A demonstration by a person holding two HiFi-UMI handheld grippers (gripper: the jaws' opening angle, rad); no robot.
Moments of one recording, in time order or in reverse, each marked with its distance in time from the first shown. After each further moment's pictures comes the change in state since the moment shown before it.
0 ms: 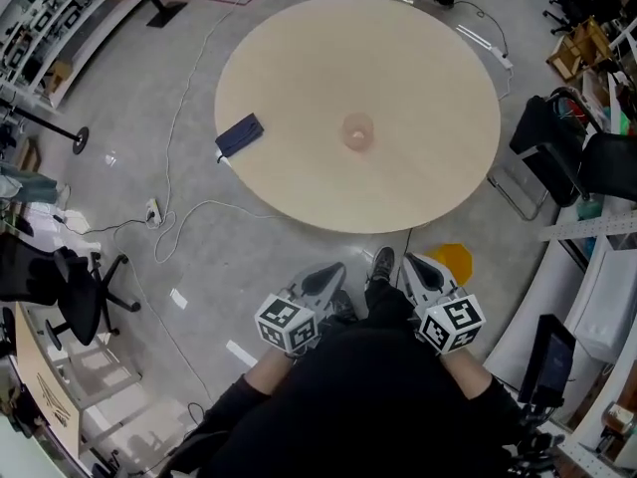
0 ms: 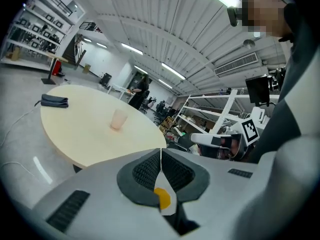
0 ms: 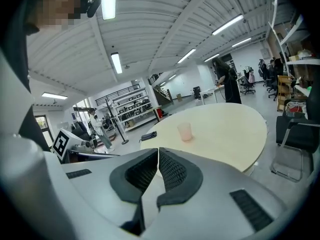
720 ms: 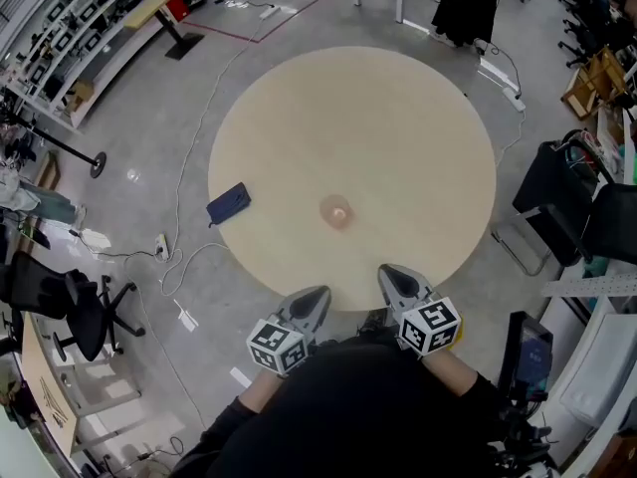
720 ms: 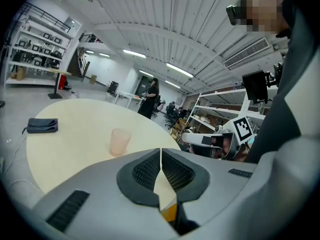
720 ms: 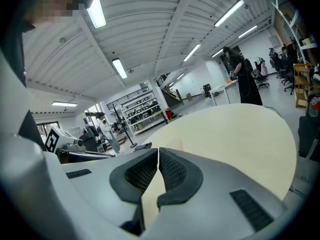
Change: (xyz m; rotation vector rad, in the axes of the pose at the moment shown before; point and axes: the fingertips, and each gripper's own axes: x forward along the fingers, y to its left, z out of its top) left arm 0.148 0.035 0.098 0.064 -0.018 0.157; right arm 0.110 -0.149 0.090 0.020 -0.012 0.155
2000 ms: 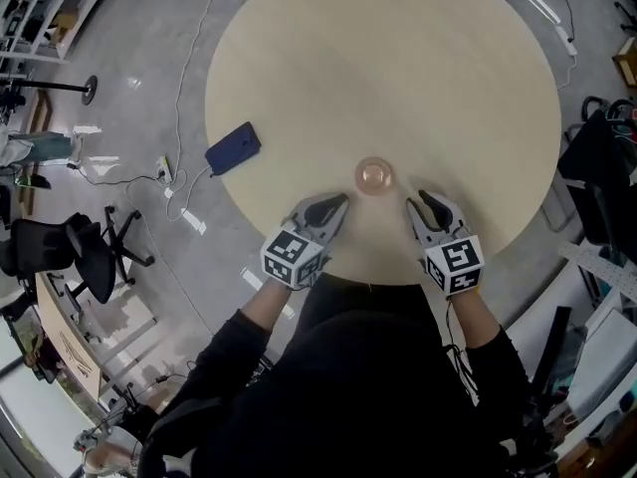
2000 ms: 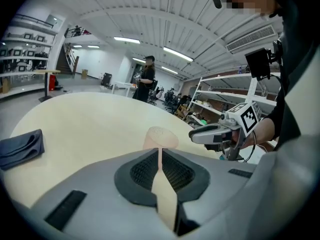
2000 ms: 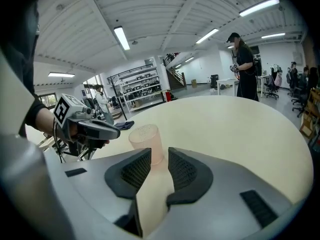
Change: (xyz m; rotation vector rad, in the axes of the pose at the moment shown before) left arm 0.120 0.199 0.017 0.113 0.154 -0.031; right arm 0.183 -0.094 -0.031 -0.190 0.240 -0.045
